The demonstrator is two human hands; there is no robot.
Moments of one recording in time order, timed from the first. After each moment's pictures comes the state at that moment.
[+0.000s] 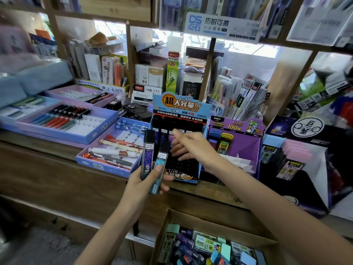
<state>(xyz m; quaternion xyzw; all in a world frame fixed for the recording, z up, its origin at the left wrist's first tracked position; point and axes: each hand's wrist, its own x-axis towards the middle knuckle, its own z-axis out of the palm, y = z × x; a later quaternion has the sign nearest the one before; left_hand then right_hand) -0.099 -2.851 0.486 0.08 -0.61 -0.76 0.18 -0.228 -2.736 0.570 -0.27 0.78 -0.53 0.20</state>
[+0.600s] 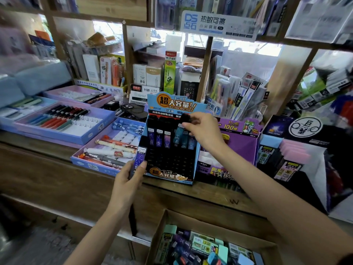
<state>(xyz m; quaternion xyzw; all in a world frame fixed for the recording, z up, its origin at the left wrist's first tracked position) -0.101 -2.864 0.476 0.18 -0.66 -0.69 0.25 -0.273 -2.730 0.588 -0.29 0.83 -0.48 -0.02</state>
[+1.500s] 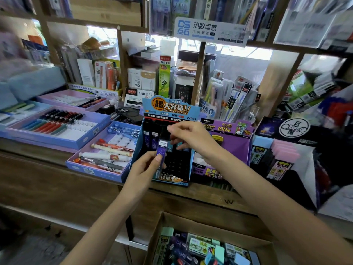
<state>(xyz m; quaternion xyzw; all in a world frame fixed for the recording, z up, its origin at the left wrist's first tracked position) -0.128 -2.842 0.510 0.01 -0.74 -0.63 0.25 -0.238 -2.719 0.599 -0.31 0.75 -0.56 0.17</state>
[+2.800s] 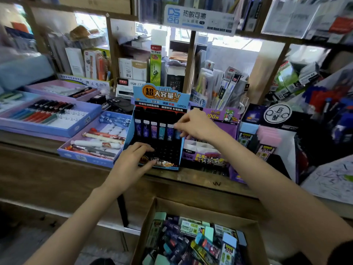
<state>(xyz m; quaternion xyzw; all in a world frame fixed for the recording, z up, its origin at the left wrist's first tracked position) -0.120 -2.862 0.498 -0.01 -0.94 -0.25 0.24 -0.251 -2.696 0.609 -0.29 0.90 -0.32 0.08</state>
